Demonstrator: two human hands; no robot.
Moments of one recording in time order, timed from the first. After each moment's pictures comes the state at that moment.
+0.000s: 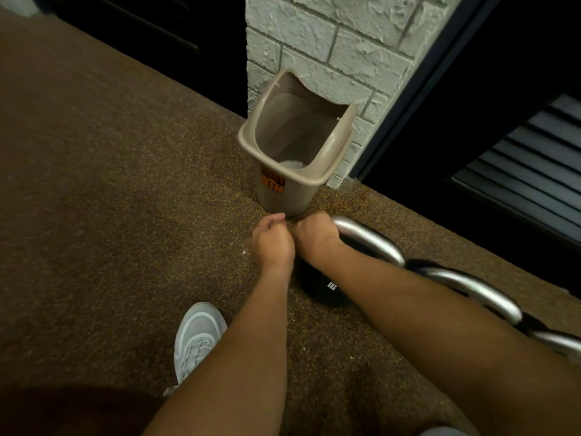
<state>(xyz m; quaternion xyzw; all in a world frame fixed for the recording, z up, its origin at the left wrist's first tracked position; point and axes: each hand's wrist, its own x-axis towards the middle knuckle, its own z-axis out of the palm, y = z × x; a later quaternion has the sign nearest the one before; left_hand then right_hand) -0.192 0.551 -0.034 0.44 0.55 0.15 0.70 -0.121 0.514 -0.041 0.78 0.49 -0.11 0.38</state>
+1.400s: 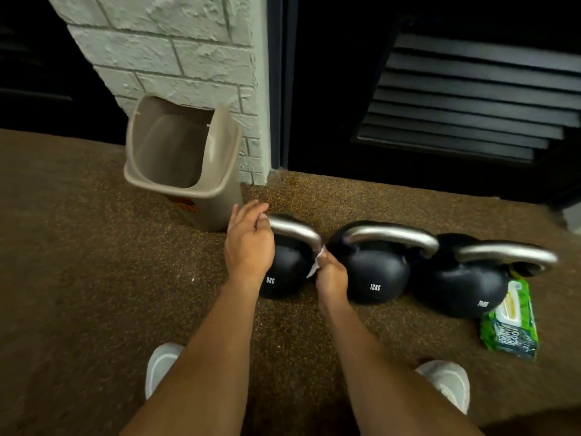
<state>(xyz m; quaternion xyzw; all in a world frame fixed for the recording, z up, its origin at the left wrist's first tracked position) -0.158 0.483 -0.023 0.83 0.27 0.05 0.48 -0.159 0.342 -0.102 0.61 -0.29 -0.15 -0.72</state>
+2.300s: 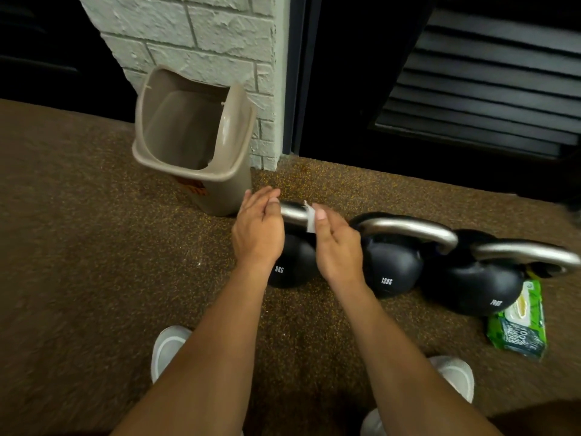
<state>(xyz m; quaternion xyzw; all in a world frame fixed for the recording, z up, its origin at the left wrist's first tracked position) -0.157 0.487 -0.020 0.82 0.27 0.05 0.49 -0.151 0.351 -0.027 0.87 0.02 -0.03 -0.49</state>
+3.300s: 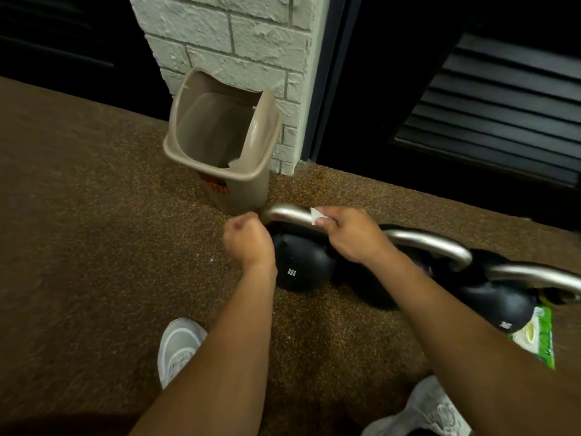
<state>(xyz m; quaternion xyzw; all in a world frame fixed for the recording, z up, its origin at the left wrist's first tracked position) -0.171 0.500 -0.021 0.44 0.55 0.18 0.68 -0.108 0.353 0.016 0.93 0.19 -0.22 -0.24</state>
